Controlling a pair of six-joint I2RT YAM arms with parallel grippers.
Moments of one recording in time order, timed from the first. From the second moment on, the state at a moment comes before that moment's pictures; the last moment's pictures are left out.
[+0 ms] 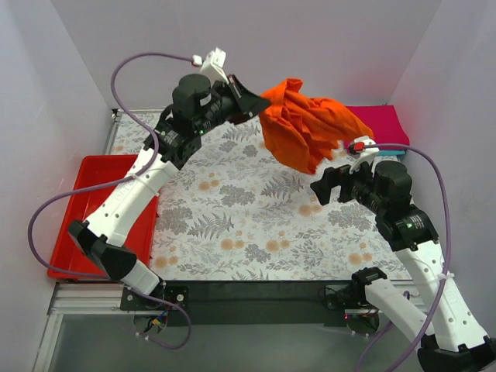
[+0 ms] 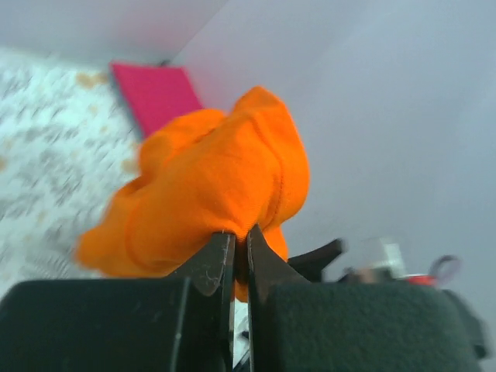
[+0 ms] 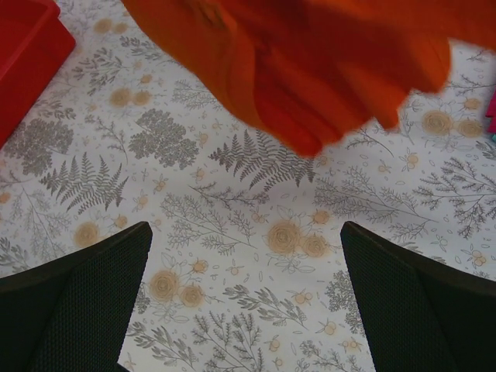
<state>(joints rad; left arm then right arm) -0.64 1.57 1.89 -0.34 0.16 -0.79 0.34 0.75 0.93 -0.54 -0.22 0.10</state>
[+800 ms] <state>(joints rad) -0.61 1.02 0.73 -0.41 -0.06 -0.86 0.34 0.98 0.69 -0.67 -0.17 0.32</state>
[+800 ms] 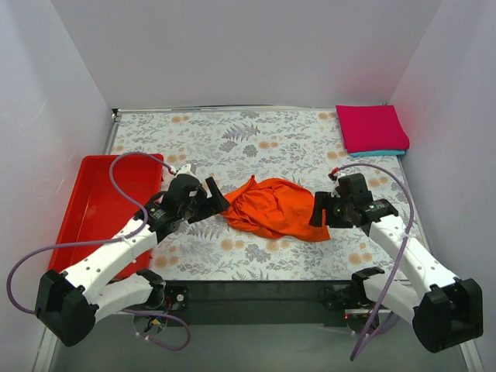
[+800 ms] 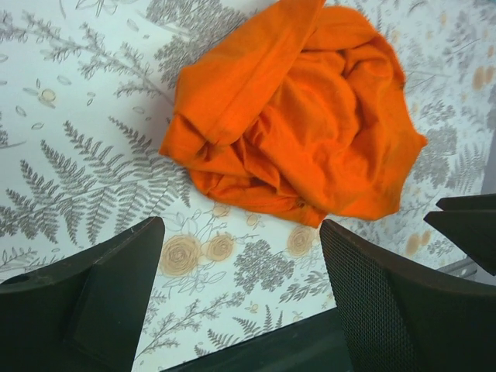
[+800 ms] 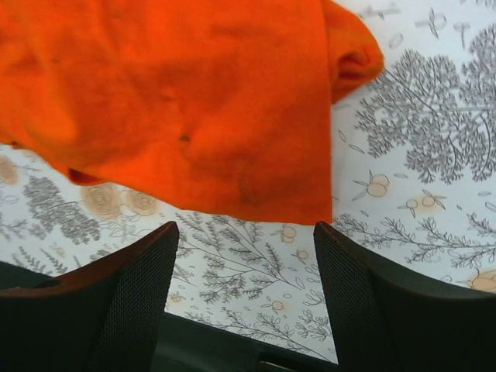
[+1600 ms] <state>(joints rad) -0.61 1.18 0.73 -0.39 -0.05 -0.73 0.28 1.15 0.50 -0.44 -0.19 0.39</state>
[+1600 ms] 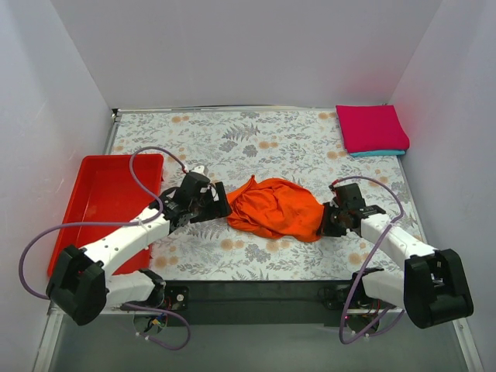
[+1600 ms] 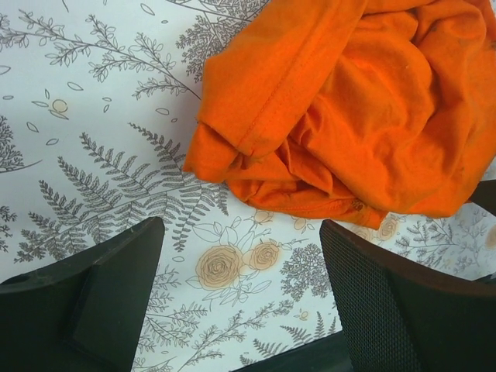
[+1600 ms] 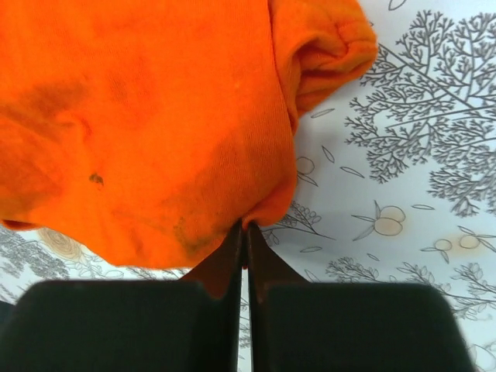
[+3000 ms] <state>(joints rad) -0.65 1.96 1.31 -0.21 -0.19 -0.46 0.28 1.04 0.74 -0.65 -0.09 0.31</state>
